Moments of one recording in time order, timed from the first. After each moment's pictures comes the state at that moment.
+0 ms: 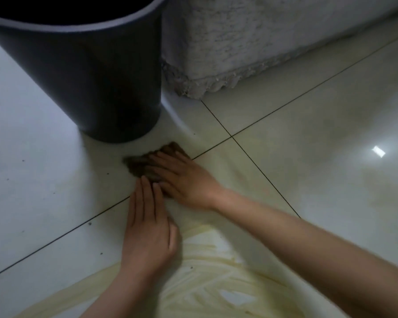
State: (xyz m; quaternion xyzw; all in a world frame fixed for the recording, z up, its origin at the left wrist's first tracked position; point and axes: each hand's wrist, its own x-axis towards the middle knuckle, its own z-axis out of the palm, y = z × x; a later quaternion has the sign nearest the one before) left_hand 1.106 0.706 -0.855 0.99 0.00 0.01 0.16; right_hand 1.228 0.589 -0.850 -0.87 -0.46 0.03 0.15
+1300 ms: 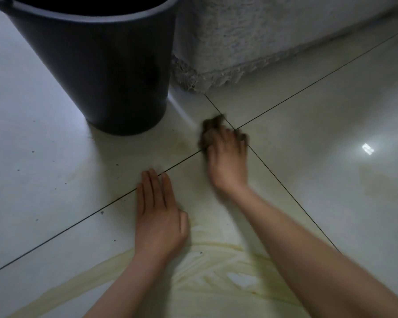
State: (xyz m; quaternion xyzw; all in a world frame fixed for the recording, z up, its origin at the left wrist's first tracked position) left_hand 1.106 0.705 -0.857 0.99 0.00 -0.01 0.14; right_hand 1.227 0.560 -0.855 -0.99 -0.05 -0.07 0.08
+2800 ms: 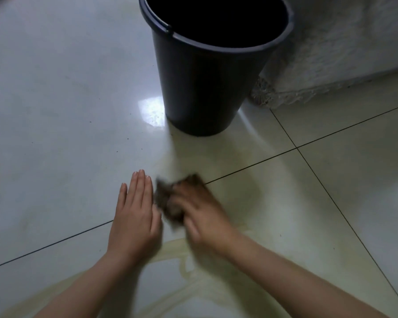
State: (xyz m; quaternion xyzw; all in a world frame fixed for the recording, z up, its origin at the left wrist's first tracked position) left_hand 1.060 0.856 -0.855 0.99 0.06 0.00 0.14; right_hand 1.122 0.686 -0.841 -0.87 -0.42 0.13 0.22
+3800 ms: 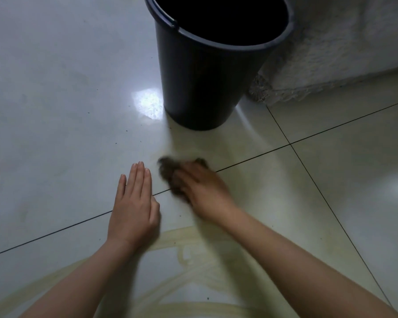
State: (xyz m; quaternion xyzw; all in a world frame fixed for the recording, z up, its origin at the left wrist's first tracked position) left_hand 1.058 0.859 -0.857 0.99 0.06 0.00 0.13; right_hand 1.151 0.694 -0.829 -0.90 -0.40 0.06 0.16
